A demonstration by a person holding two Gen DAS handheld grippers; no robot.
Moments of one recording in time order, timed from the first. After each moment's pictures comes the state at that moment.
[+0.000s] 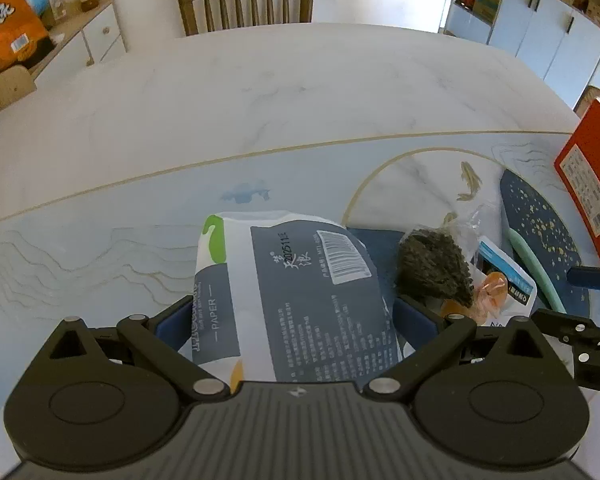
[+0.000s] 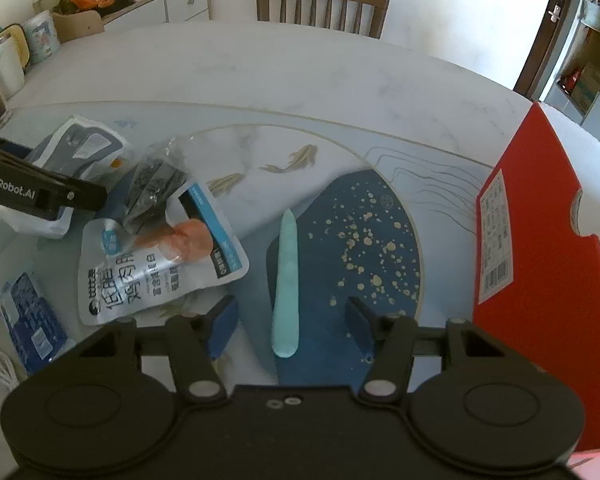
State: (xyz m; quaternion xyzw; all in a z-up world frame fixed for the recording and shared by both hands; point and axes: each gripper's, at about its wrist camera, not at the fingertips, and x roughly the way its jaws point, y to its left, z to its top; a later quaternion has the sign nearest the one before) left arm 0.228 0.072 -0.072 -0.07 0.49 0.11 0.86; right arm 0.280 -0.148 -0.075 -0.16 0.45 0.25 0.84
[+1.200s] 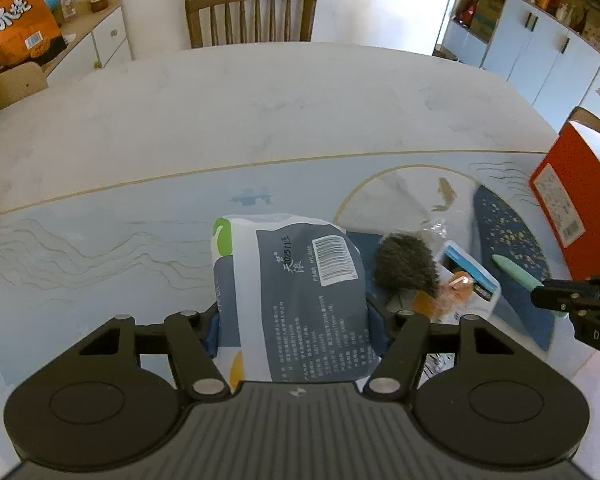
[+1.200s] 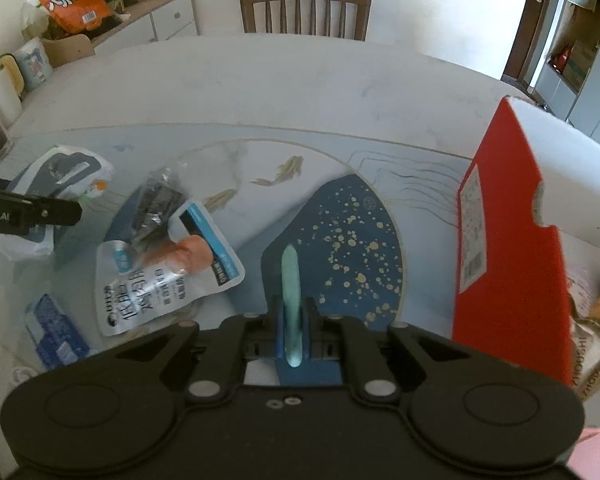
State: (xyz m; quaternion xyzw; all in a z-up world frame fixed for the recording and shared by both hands) left arm 0.199 0.069 -0.043 -0.09 0.47 0.10 0.87; right arm 0.275 -0.161 -0.053 -0.13 0.46 0.24 0.84
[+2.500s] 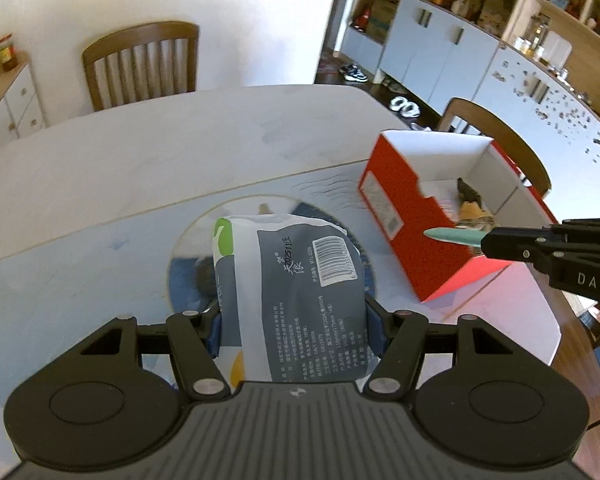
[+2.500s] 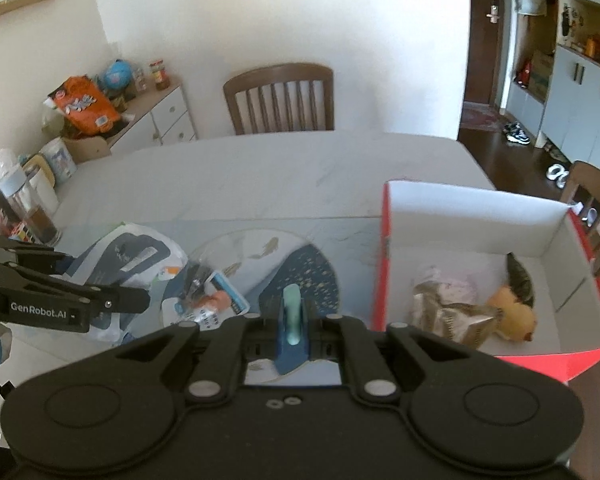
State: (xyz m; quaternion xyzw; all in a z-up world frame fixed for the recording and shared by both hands) left arm 0.170 -0.035 0.063 -0.07 0.44 -0.04 0.89; right arm 0.214 -0.248 0.073 -0.04 0.40 0.23 0.89
